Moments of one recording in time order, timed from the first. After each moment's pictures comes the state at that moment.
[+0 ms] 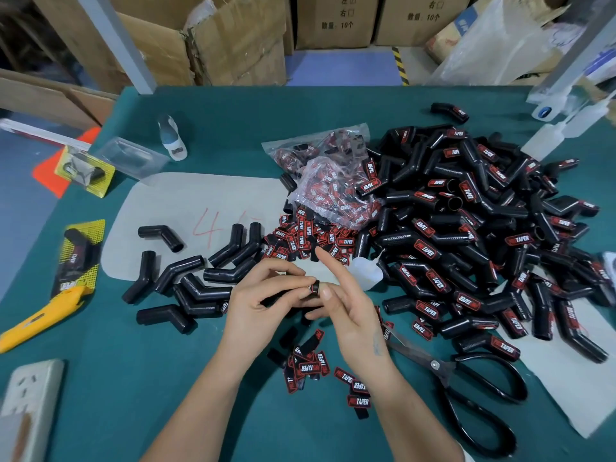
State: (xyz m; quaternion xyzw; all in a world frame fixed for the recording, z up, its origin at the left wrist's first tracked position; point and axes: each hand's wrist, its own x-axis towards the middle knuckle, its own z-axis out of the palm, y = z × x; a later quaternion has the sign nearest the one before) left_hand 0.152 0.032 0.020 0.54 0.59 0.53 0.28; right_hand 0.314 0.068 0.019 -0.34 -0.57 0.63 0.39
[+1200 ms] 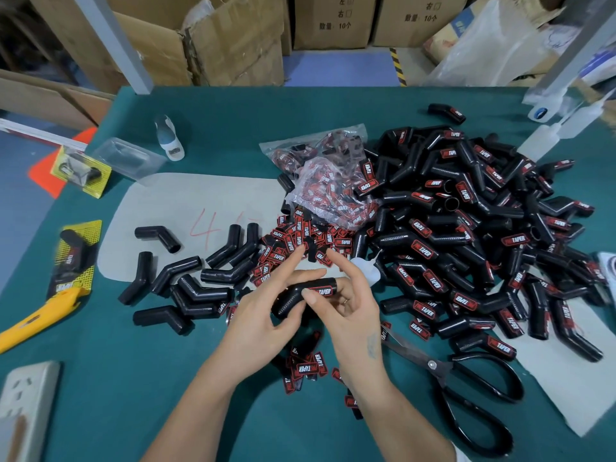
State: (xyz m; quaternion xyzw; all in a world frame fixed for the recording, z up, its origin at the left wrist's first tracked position) left_hand 0.152 0.020 0.024 0.63 0.58 0.43 0.30; right_hand 0.306 0.060 0.020 -0.42 -0.47 0.62 0.46
